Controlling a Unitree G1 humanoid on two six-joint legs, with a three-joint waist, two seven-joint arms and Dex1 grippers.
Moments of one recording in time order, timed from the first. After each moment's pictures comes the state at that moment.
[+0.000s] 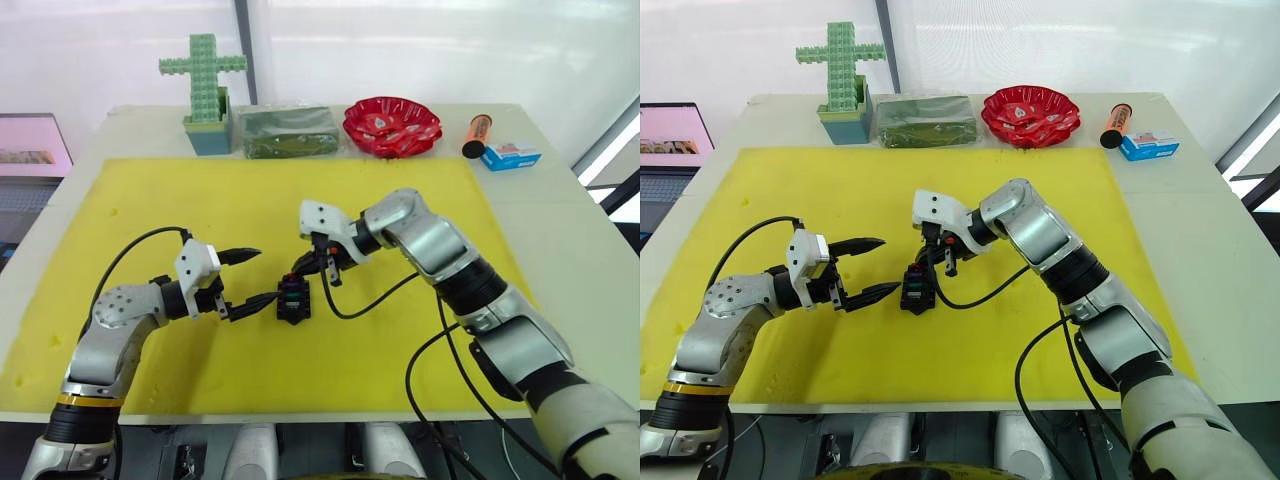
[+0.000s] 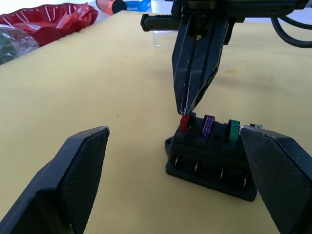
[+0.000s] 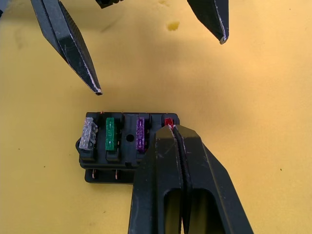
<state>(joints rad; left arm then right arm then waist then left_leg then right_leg) -0.16 0.60 0.05 -0.13 -0.40 0.16 -1.04 -0.96 -0.38 0.51 0.19 0.07 0.64 1.26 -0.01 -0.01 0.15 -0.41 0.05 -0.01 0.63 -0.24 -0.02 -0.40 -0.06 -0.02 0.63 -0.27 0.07</state>
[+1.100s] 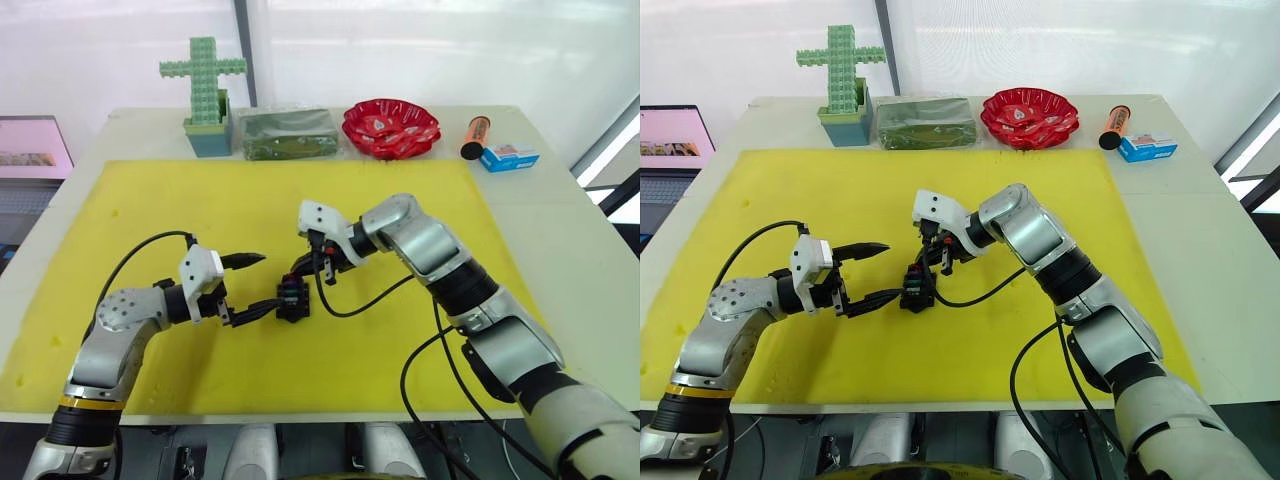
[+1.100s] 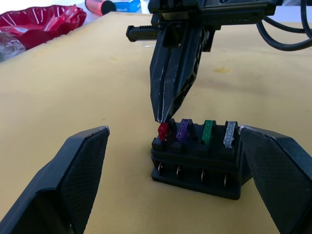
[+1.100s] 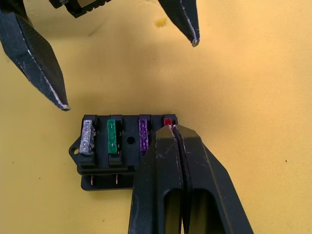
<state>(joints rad) -0.14 0.60 0.03 -0.13 -0.40 0.14 -1.06 -0.96 -0.34 0.50 0.24 0.06 0.72 1.23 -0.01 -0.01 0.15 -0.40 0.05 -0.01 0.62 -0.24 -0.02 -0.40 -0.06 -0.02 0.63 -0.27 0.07</state>
